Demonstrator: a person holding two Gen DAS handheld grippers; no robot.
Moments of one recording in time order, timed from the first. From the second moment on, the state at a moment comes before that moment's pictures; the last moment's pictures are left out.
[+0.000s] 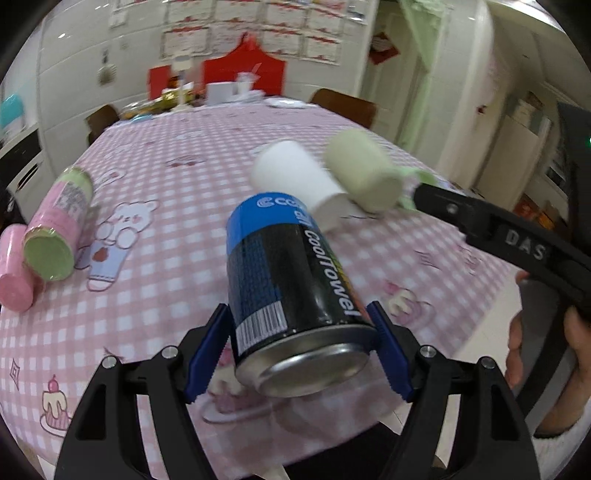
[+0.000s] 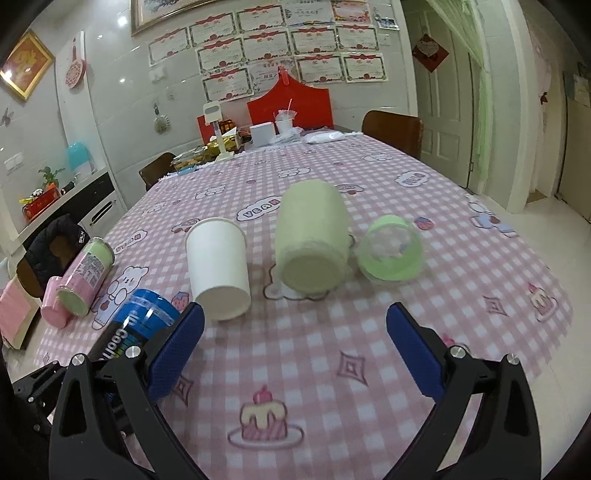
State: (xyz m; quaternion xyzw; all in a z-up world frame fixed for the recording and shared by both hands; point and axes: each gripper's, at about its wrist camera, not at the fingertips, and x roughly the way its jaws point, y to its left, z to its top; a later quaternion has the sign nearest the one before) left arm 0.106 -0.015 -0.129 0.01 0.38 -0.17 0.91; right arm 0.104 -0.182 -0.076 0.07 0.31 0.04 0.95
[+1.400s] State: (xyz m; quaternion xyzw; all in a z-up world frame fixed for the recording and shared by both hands) left arm 0.119 0.052 -0.111 -0.08 0.34 -0.11 0.93; right arm 0.145 -0.157 -0.100 0.26 0.44 0.15 0.85
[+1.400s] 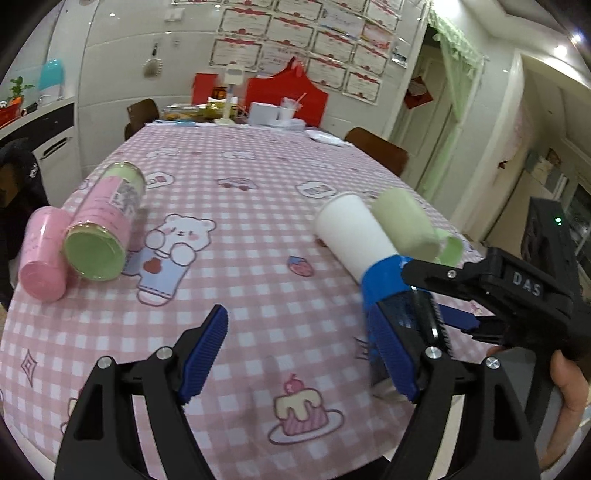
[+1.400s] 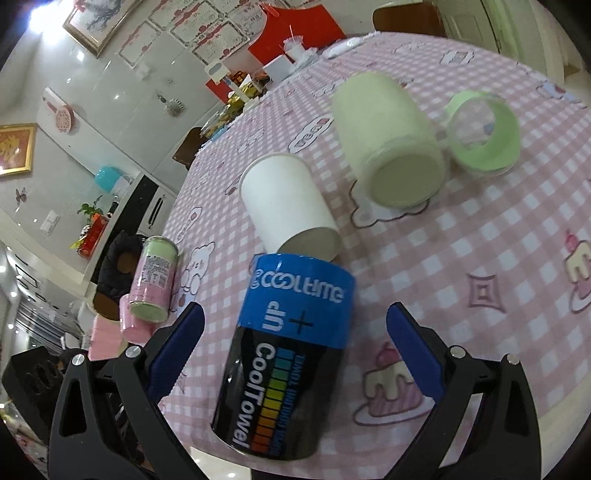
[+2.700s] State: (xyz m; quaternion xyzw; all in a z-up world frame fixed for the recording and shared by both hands) left arm 0.121 0.025 -0.105 -0.07 0.33 -0.14 0.93; right arm 0.112 -0.140 -0.062 0.04 0.30 0.04 0.95
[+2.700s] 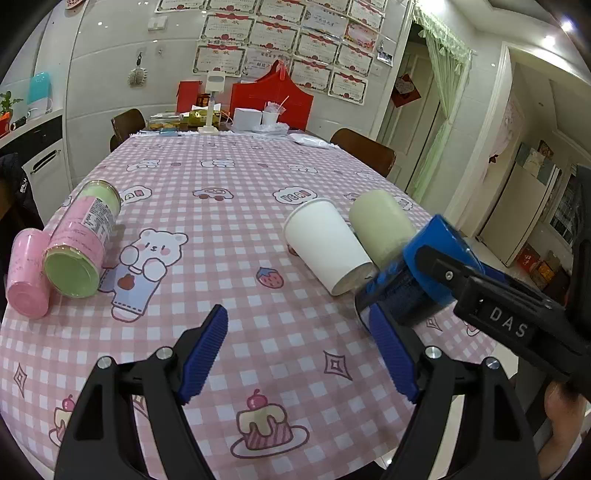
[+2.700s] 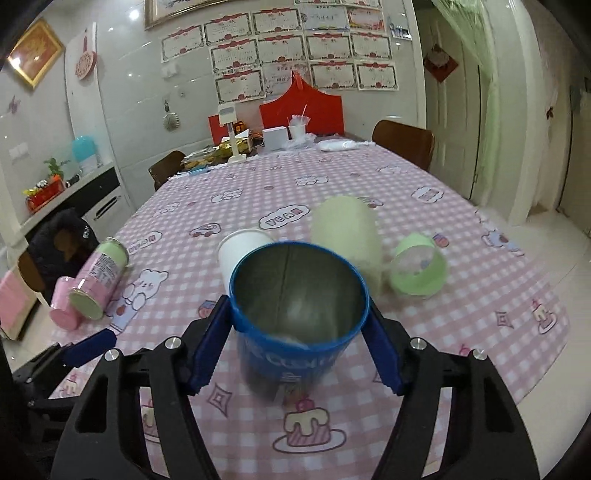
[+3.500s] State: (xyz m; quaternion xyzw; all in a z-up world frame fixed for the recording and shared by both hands) left arm 0.117 0.023 -0.105 -0.07 0.33 -0.14 0.93; right arm 0.088 -0.133 -0.061 -0.01 0.28 0.03 0.96
